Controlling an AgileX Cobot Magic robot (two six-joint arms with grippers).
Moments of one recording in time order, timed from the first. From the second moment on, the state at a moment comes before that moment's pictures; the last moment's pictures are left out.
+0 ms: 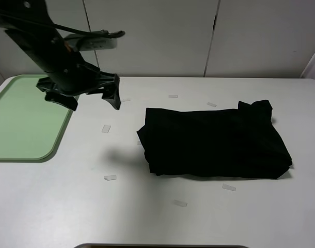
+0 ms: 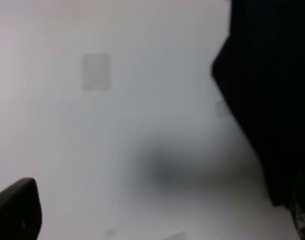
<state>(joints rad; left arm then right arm) -0.47 1.72 -1.16 -0.05 0.63 -0.30 -0.13 -0.01 -0.49 0.04 1.03 -0.03</state>
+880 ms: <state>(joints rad) -0.66 2.12 -1.43 -0.05 0.53 -0.47 -0.13 -0.01 -0.49 0.04 1.03 -0.03</state>
